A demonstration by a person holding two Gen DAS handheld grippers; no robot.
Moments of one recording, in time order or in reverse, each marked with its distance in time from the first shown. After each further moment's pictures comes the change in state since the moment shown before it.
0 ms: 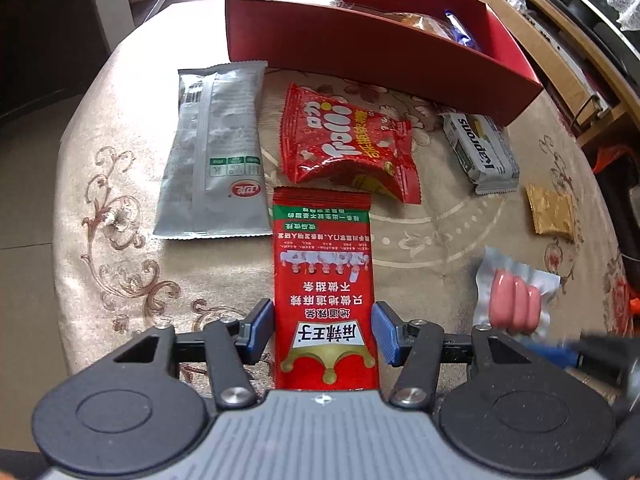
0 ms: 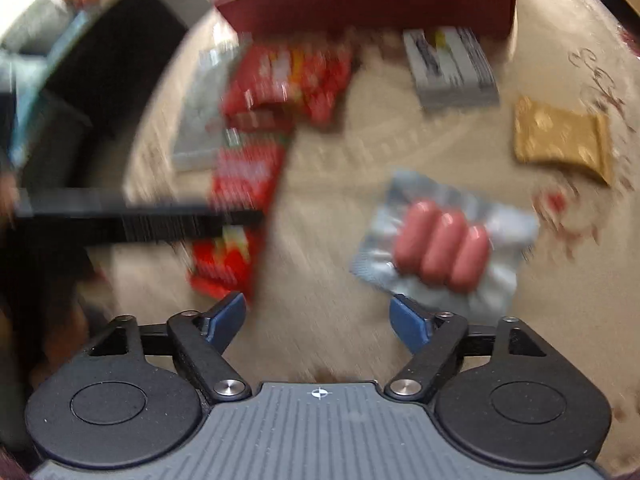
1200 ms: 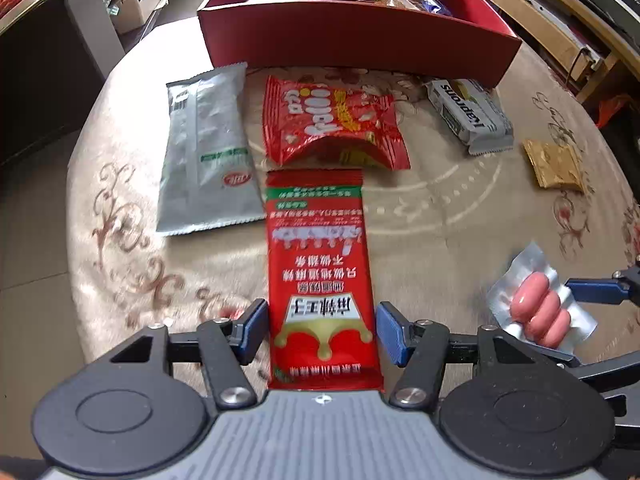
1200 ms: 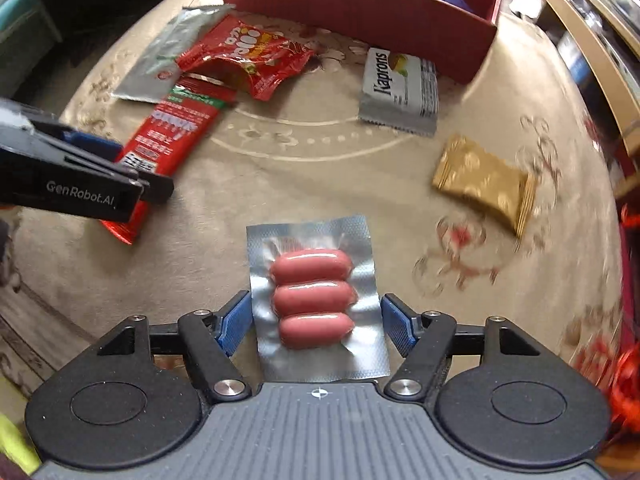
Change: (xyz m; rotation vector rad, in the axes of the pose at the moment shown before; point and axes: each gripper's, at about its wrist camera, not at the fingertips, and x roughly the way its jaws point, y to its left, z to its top) left arm -0.003 -0.012 -0.019 0.129 -0.008 0.089; right arm -0.005 -0.010 -0.026 -0.299 0.017 -0.307
